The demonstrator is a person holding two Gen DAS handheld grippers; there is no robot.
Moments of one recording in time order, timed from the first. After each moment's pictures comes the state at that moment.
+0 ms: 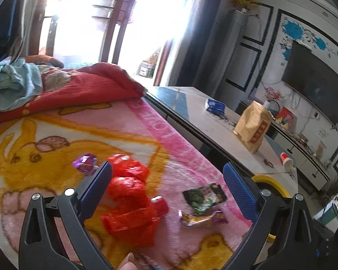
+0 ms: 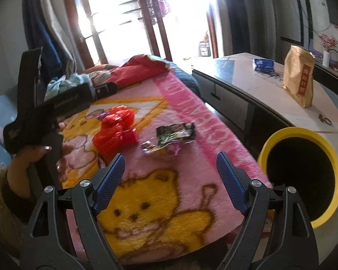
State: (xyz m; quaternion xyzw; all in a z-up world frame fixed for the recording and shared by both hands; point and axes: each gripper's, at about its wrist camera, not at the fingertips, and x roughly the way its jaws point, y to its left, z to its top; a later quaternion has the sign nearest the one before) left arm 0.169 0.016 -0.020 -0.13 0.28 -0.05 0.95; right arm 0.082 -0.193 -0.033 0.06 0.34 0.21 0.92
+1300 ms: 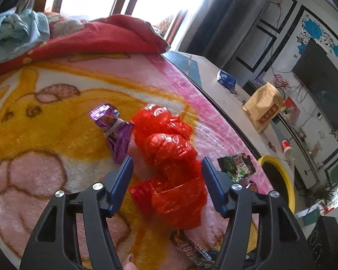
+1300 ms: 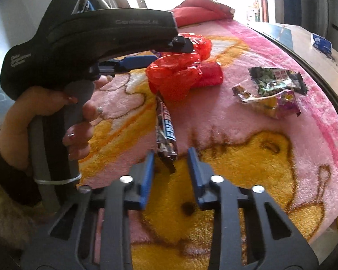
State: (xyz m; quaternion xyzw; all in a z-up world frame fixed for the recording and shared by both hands) left arm 0.188 0.060 -0.081 -0.19 0.39 -0.07 0.90; right arm 0.093 -0.081 -0.099 0.01 0.45 0.33 0.83
